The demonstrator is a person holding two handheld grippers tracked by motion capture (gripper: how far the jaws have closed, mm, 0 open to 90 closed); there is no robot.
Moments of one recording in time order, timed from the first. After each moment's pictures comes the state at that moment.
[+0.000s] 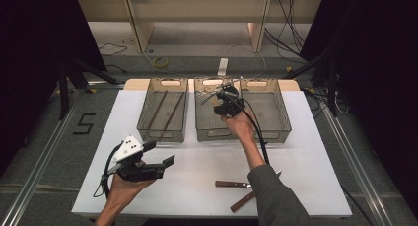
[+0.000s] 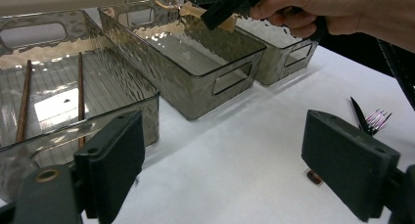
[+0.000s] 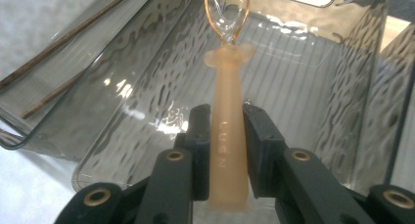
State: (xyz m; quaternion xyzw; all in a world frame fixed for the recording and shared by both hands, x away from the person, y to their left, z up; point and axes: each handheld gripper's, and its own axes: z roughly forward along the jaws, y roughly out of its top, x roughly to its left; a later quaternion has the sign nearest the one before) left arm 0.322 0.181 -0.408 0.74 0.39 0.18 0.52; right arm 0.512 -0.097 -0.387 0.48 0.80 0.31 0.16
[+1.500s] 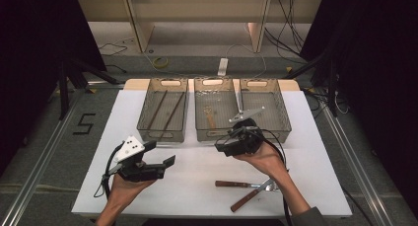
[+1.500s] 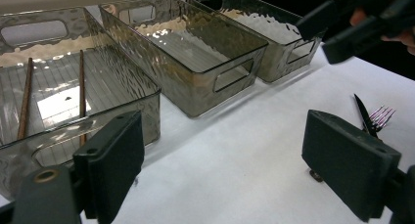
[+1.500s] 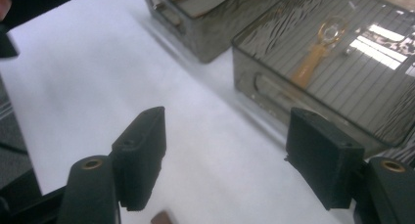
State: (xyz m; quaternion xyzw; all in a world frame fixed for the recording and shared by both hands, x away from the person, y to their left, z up) left arm 0.322 0.179 -0.409 0.74 0.39 0.19 0.52; right arm 0.394 -0.143 -0.374 0.33 0.86 0.37 0.08
